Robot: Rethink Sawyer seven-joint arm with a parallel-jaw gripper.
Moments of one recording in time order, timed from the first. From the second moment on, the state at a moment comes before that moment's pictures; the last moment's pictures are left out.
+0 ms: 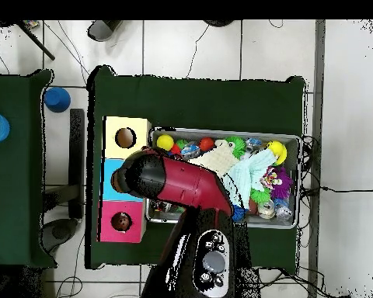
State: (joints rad) arm 0.02 -0.66 -0.18 1.66 0.23 0.46 1.72
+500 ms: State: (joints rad) arm -0.09 -0.66 -0.10 1.66 0.13 0.46 1.72
